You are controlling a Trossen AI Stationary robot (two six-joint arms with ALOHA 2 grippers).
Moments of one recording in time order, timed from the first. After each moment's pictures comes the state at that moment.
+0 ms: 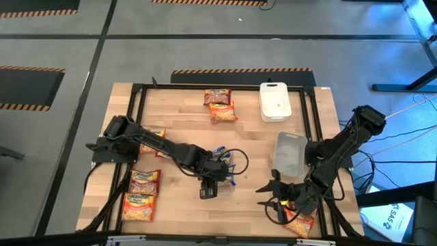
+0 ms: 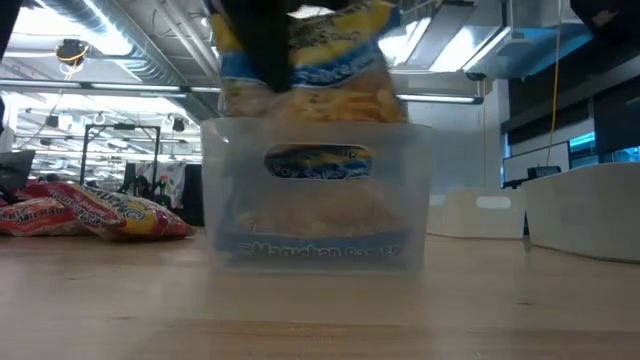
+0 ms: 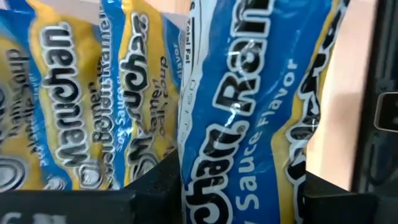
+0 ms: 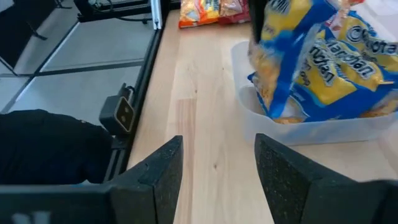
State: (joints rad) left arm -0.31 1.91 1.59 -0.87 0.02 -0.46; right arm 0.86 1.38 0.76 0.01 0.62 0.60
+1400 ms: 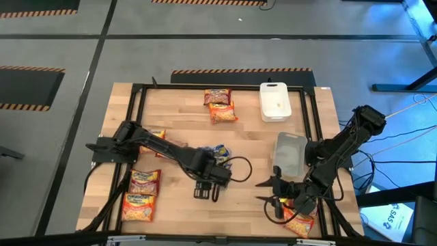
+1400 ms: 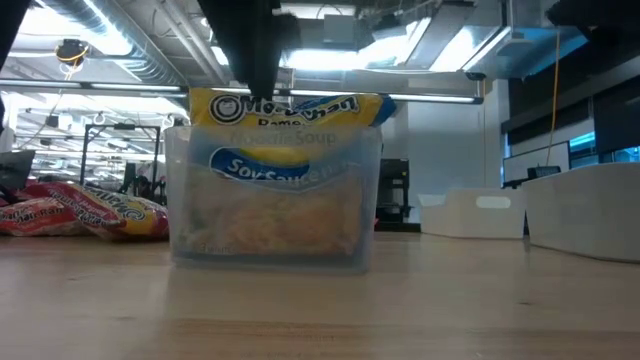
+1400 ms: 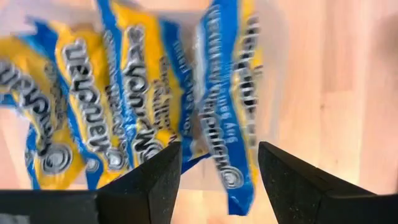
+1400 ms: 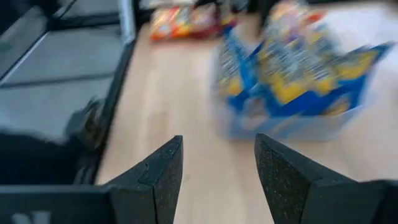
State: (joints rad) left arm -0.34 2.00 1.83 -1.22 -0.07 -0.26; right arm 0.86 1.39 0.76 -0.01 0.76 0.60
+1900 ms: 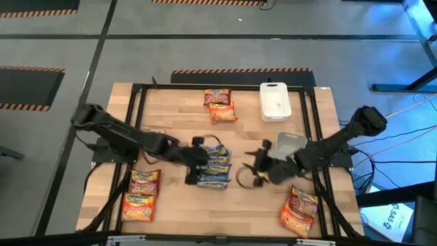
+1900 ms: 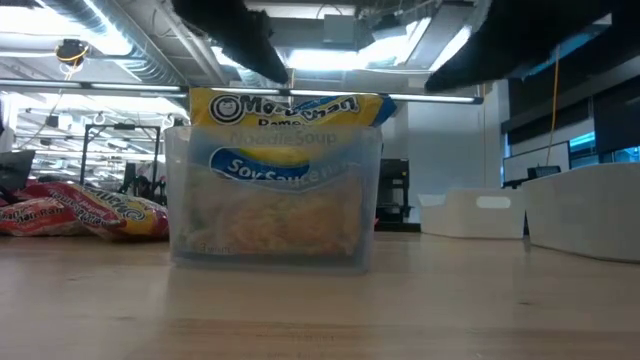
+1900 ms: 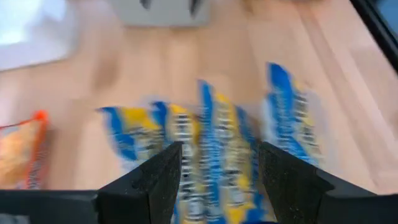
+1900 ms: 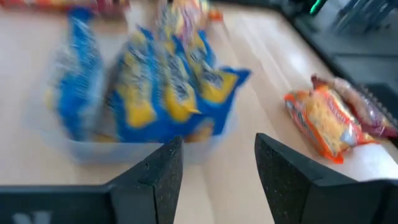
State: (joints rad) left arm -0.29 1.44 1.01 -0.30 -0.24 -0.07; right arm 0.46 1.38 0.76 -0.08 0.68 0.26
